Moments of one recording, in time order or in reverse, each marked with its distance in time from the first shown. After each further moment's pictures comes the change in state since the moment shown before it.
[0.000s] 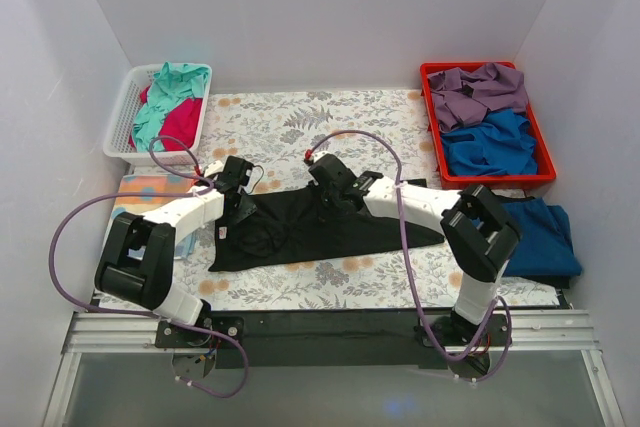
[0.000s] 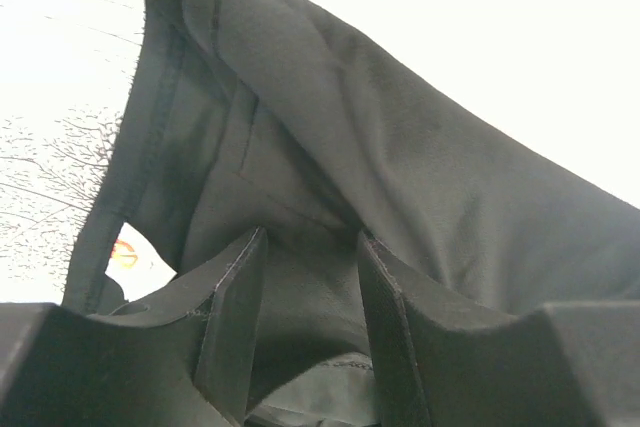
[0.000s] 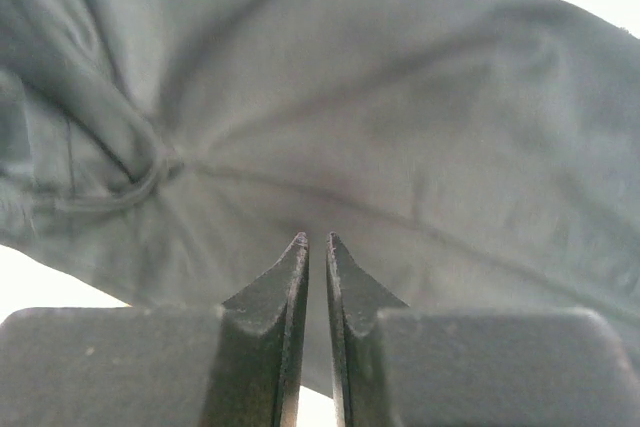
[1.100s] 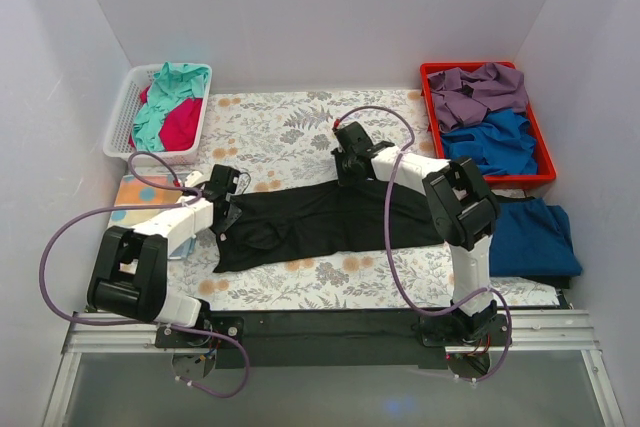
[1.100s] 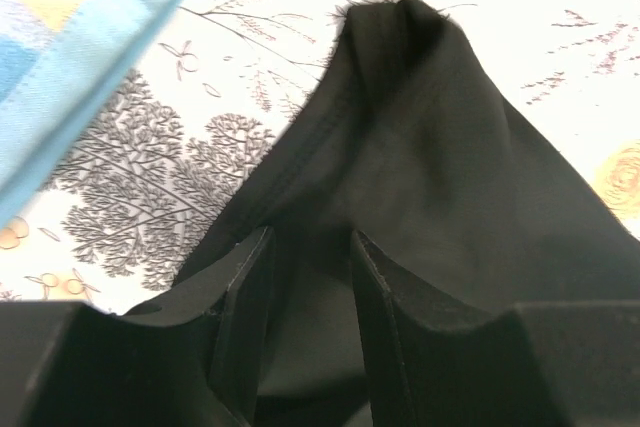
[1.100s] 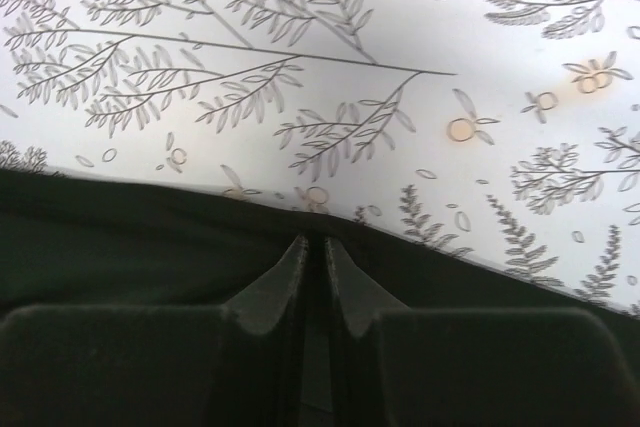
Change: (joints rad) left arm 0.087 -0.079 -0.101 0.002 -0.079 -0.115; right arm -0.262 0.267 0.224 0.016 -0.014 -0.077
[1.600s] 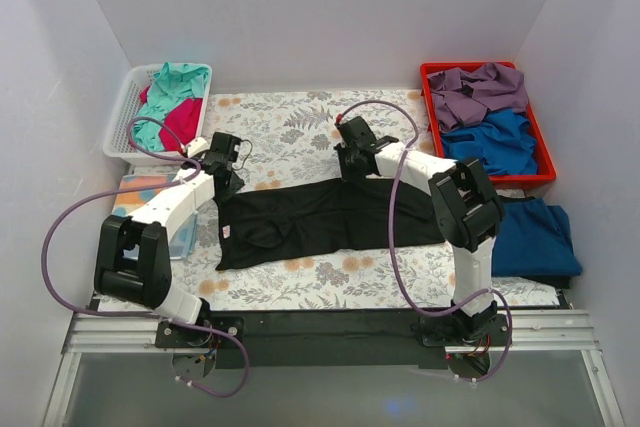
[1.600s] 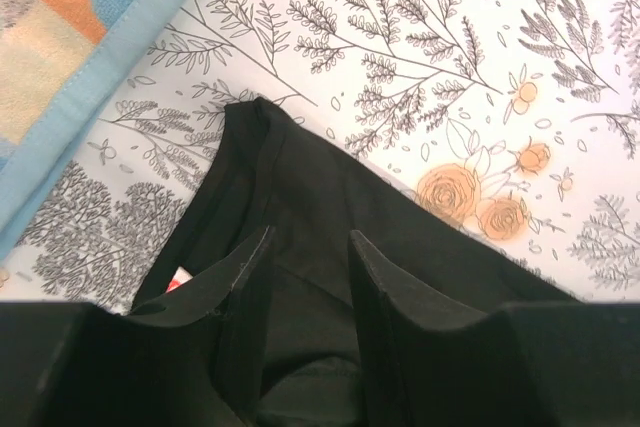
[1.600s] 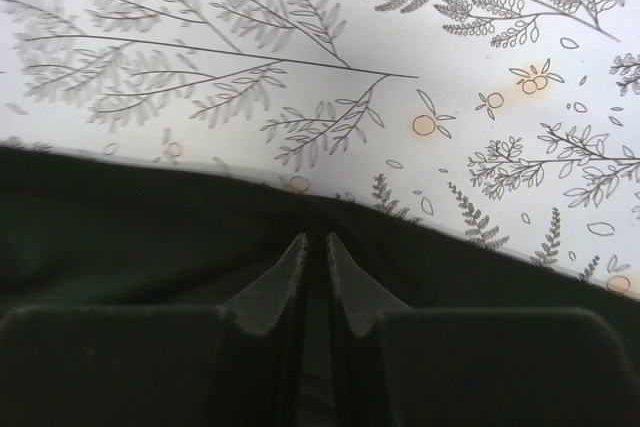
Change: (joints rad) left arm 0.004 0.092 0.291 -0.114 -0.008 0.093; right arm -0.020 -0.016 0.030 -0.048 0.015 -0.032
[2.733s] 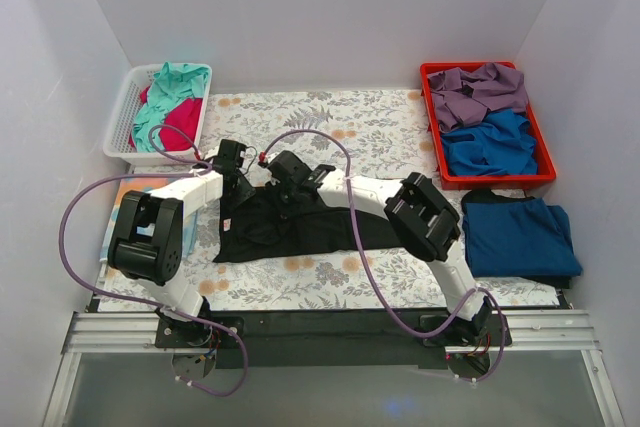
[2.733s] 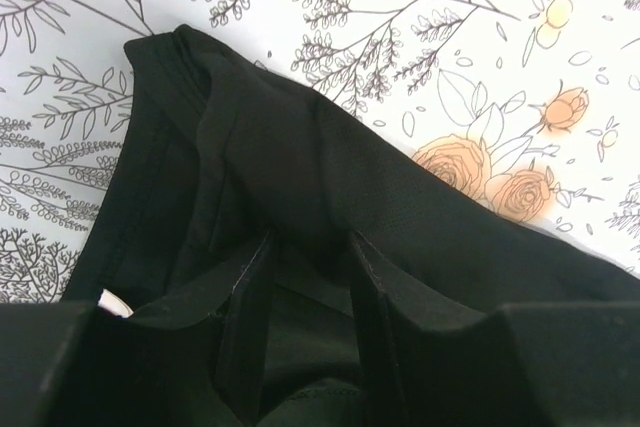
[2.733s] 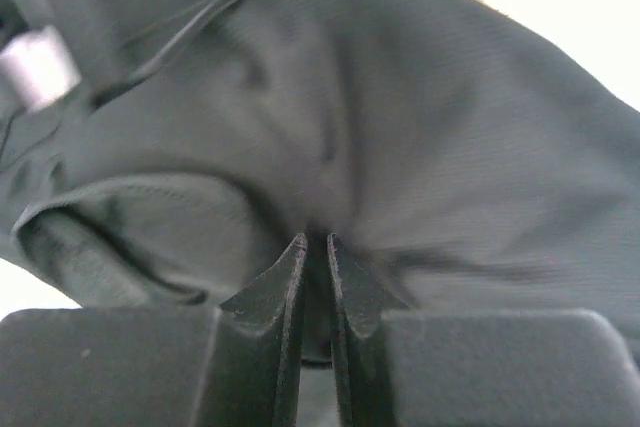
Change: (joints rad) left arm 0.011 0.146 -0.058 0.181 0.211 0.079; right arm 0.355 0.146 0.194 -0.002 -0.137 0.032
